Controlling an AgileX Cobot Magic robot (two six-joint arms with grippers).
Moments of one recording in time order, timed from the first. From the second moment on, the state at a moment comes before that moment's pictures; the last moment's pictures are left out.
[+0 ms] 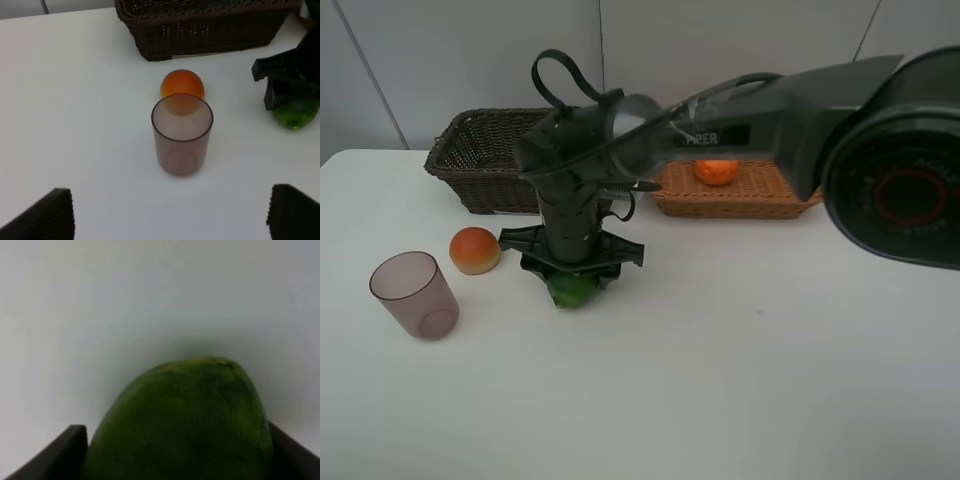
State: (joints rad) left arm -0.07 -0.01 -0.51 0.01 1.06 0.02; right arm 0.92 2.36 -1.82 -0.23 0.95 1.13
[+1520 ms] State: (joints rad) left arm -0.07 -0.01 -0.51 0.01 1.06 0.02; right arm 0.38 2.04 -1.82 -0.20 1.08 0.40
